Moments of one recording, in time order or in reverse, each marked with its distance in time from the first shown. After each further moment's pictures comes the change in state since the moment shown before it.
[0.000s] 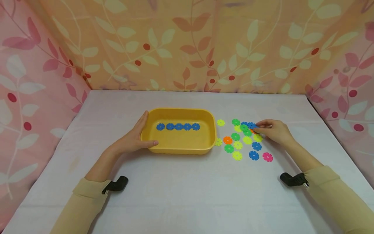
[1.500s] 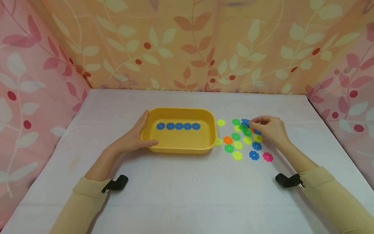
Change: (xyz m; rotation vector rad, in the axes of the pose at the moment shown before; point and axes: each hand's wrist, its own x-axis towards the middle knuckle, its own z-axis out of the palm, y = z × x) left_hand 0.001 -0.002 -0.001 0.006 -0.001 -0.002; right_hand -0.008 -0.028 0.013 0.083 0.196 -0.019
